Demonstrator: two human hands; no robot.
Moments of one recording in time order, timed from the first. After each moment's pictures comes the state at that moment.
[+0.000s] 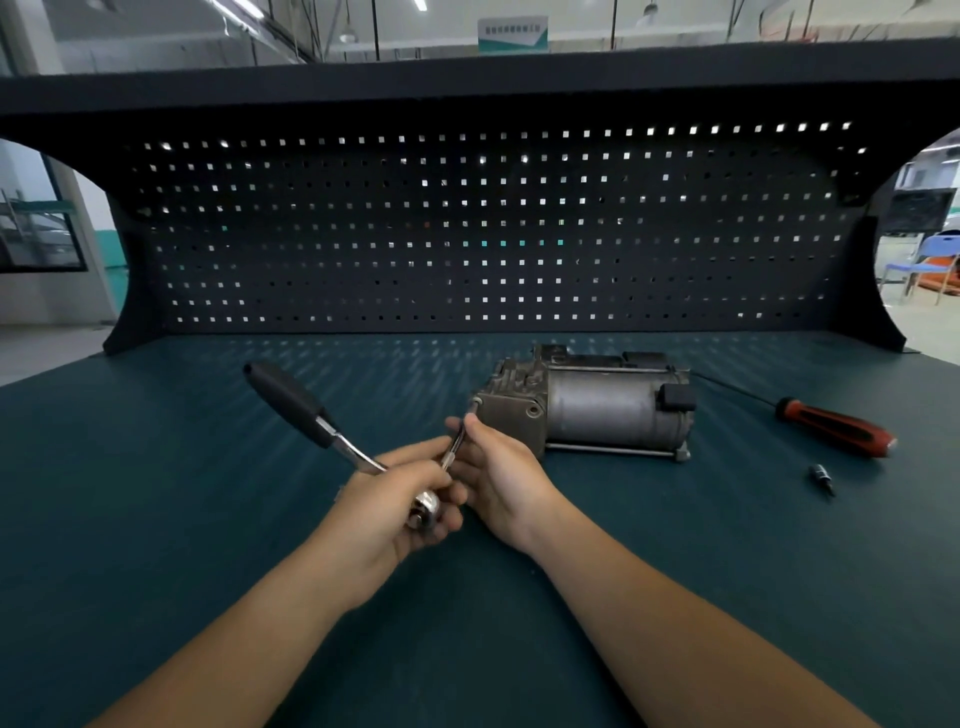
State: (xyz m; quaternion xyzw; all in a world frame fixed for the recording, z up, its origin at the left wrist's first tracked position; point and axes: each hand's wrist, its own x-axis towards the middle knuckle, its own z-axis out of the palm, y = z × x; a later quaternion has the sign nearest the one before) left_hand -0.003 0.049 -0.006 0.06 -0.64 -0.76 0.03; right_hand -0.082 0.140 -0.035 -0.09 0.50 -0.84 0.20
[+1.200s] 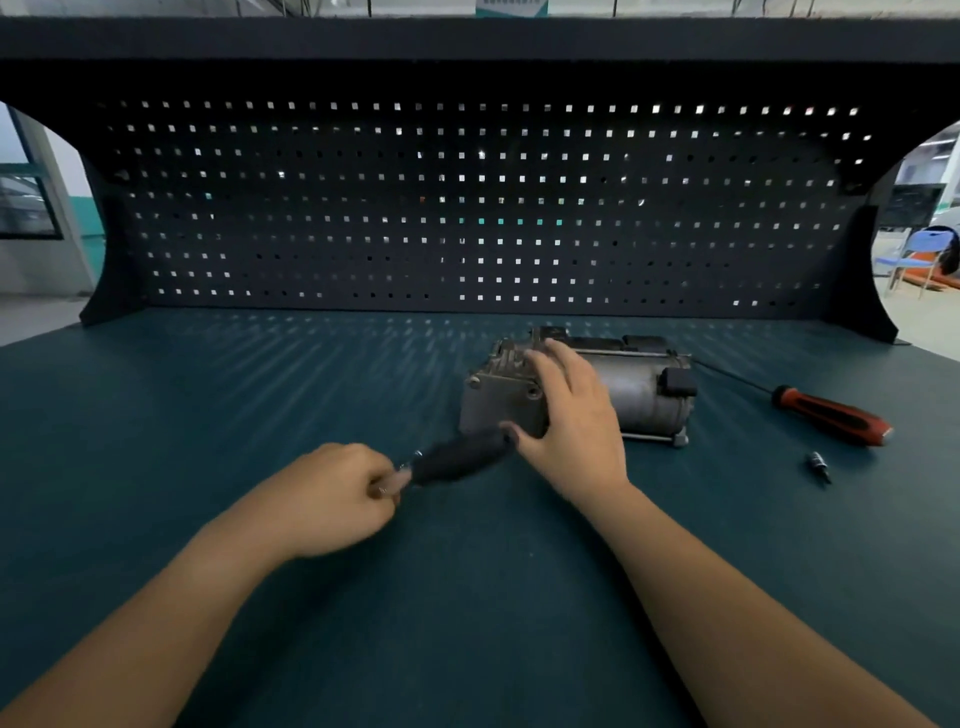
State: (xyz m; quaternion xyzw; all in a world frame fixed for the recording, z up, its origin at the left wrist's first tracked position) left_hand -0.010 -0.005 -0.008 -0.04 -0.98 -0.17 0.01; right_hand -0.108 0.197 -0.040 -0.21 0.89 -0.24 -0.33
